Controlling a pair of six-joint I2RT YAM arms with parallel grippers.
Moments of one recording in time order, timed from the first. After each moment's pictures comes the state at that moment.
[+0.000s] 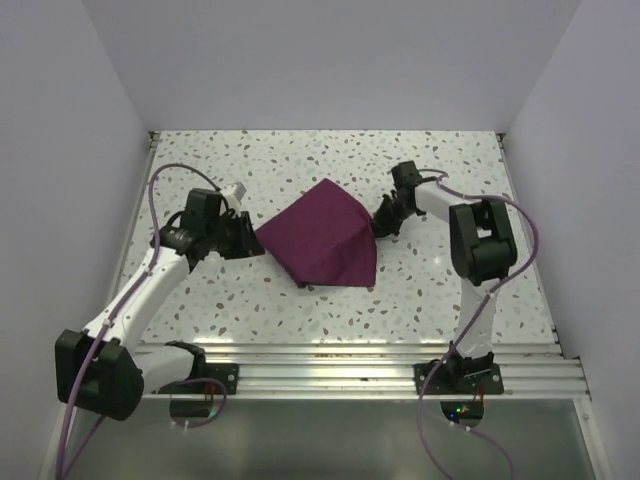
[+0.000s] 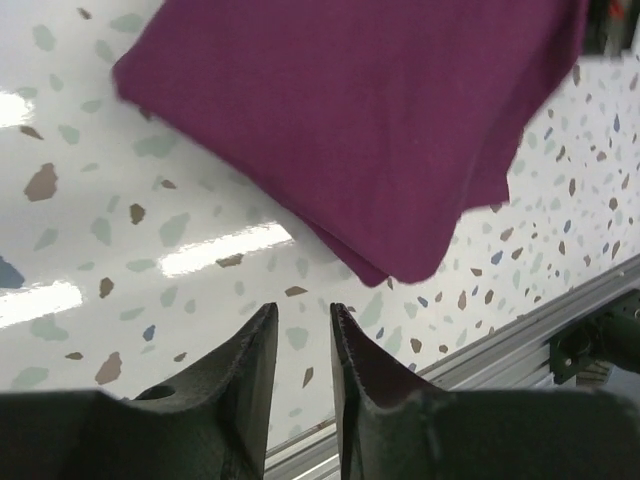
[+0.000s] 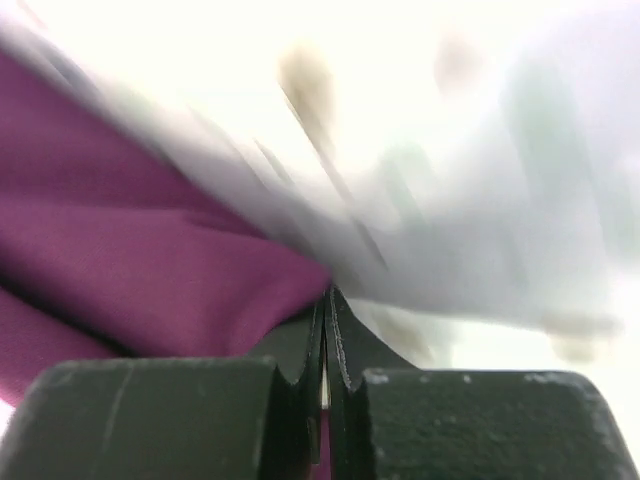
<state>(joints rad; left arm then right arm) -0.23 1.19 0.91 -0.60 0.34 -0.38 0.25 2.01 1.32 -0.57 -0.37 0.80</state>
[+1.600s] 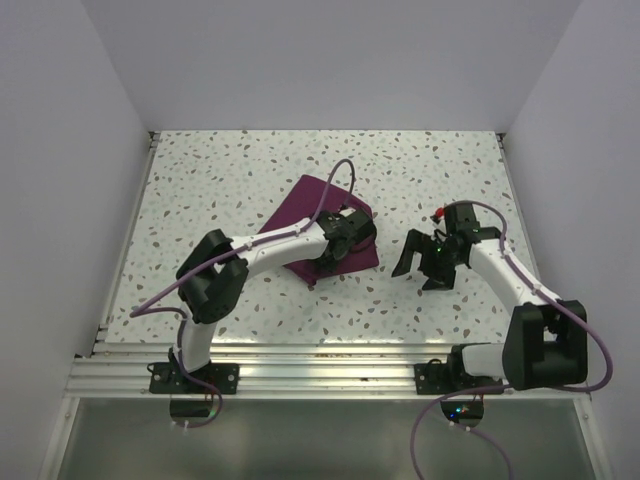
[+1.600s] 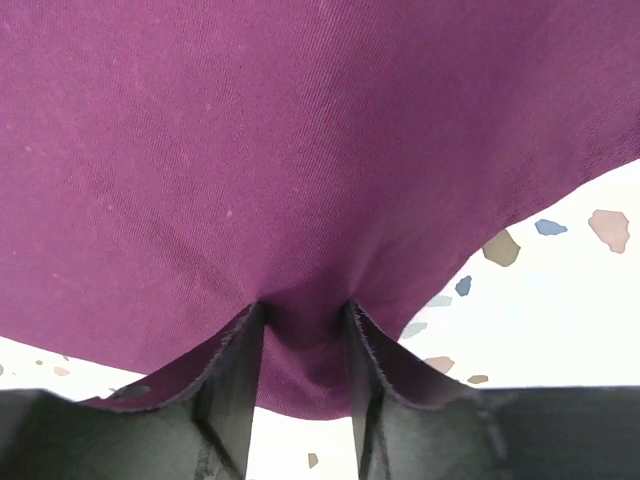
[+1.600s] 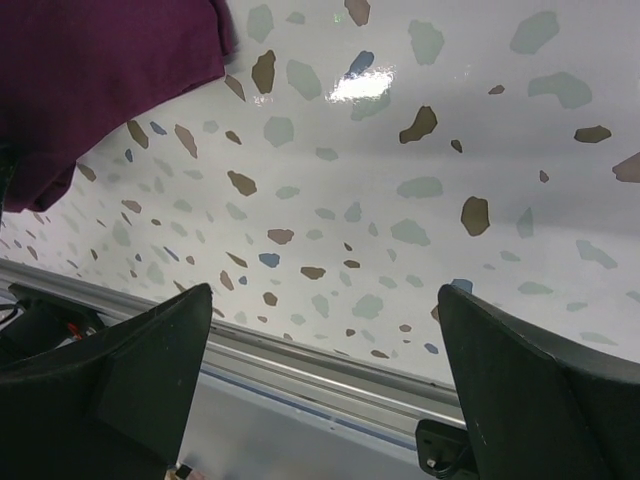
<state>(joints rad) -0.94 1.99 1.55 -0.91 -0.46 -0.42 0.09 1.30 0.82 -0.76 -0.36 0.42</state>
